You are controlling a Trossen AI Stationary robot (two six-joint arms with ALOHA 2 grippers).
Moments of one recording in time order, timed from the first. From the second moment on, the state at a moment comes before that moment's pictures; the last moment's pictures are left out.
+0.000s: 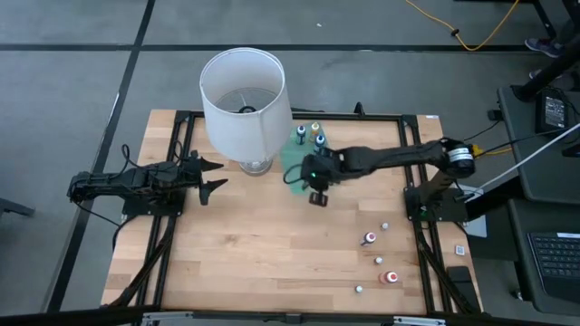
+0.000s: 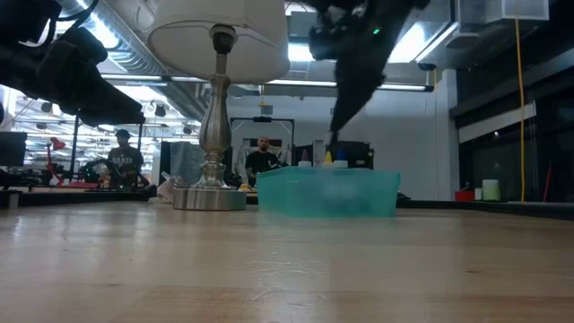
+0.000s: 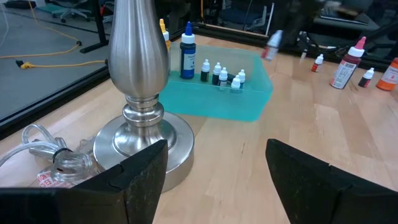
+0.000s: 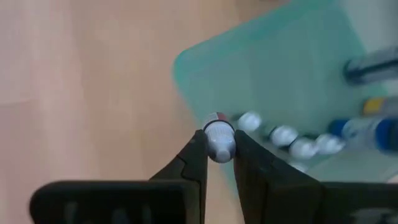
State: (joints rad) left arm 0.04 0.02 0.11 -0.37 -0.32 -0.20; right arm -0.02 1.71 1.35 -0.76 0.18 0.11
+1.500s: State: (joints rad) left arm 0.04 0.02 0.12 -0.37 -0.32 -0.20; right arm -0.12 1.98 1.37 -0.67 0.05 -0.16
